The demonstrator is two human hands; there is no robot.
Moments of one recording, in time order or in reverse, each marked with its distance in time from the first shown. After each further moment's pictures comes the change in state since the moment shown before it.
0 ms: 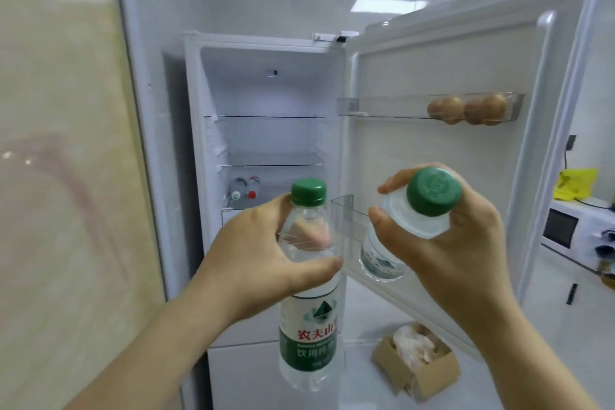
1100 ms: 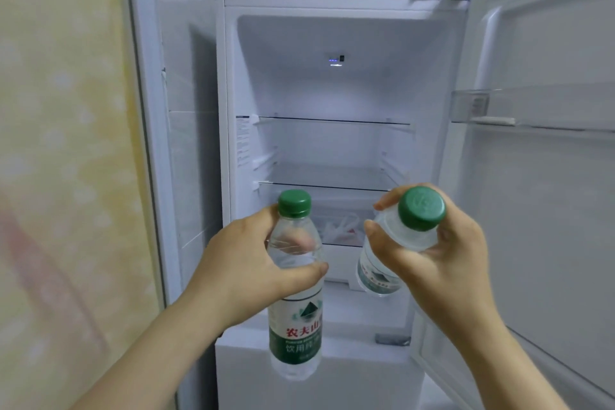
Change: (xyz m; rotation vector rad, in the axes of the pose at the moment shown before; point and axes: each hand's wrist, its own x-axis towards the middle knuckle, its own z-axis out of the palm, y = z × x) left_hand 0.202 -0.198 0.006 0.129 0.183 -0.230; right_hand 0.118 0.223 0.211 0.254 -0.101 0.047
